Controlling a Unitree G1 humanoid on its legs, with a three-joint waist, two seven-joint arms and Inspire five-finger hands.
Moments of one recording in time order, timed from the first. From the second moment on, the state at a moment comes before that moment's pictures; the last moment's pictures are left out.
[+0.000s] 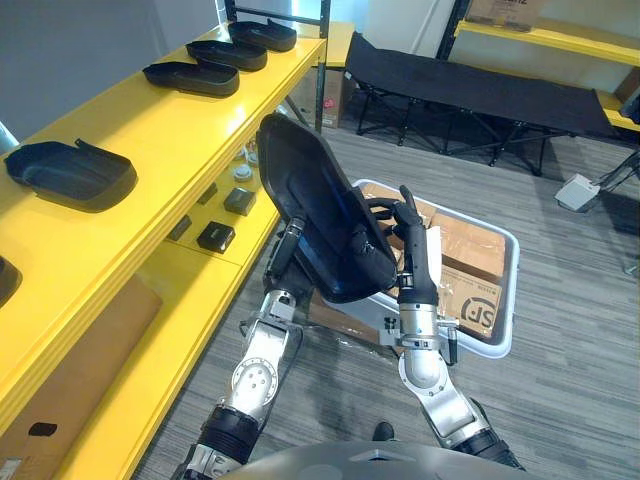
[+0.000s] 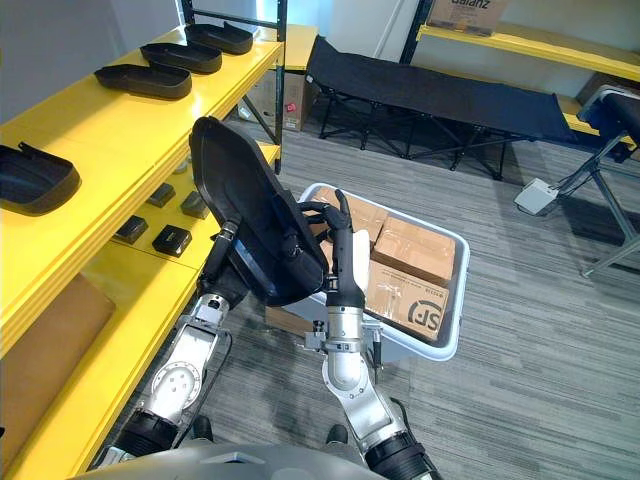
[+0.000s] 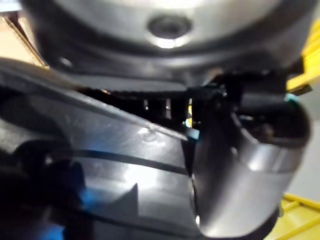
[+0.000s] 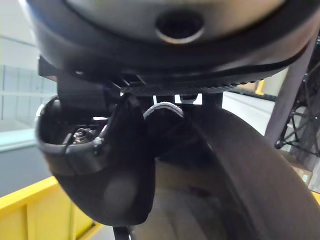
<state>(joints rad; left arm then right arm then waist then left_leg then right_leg) -0.03 0.04 -0.30 0.15 -1.25 -0.13 -0.13 0.07 -0.13 0.38 0.06 -0.34 -0.45 -0.58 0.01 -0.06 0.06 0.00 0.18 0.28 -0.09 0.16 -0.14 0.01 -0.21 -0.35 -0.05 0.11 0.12</state>
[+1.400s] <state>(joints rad) 0.05 0.01 0.01 -0.07 -0.01 -0.33 0.83 0.25 -0.14 0.24 -0.03 -0.15 -0.26 -0.49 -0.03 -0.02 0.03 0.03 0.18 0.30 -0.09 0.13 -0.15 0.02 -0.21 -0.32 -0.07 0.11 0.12</state>
